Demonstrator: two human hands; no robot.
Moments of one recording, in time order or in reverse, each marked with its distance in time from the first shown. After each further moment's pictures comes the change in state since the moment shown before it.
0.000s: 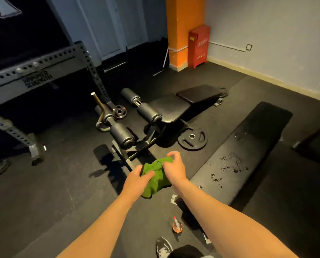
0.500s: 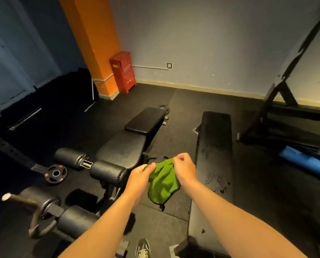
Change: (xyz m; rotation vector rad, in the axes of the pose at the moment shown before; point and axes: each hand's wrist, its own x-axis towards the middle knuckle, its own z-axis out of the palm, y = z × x) left_hand 0.304 0.185 0.016 -0.102 -0.529 0.165; right_hand 0.234 -0.142 -0.034 0.089 0.605 0.016
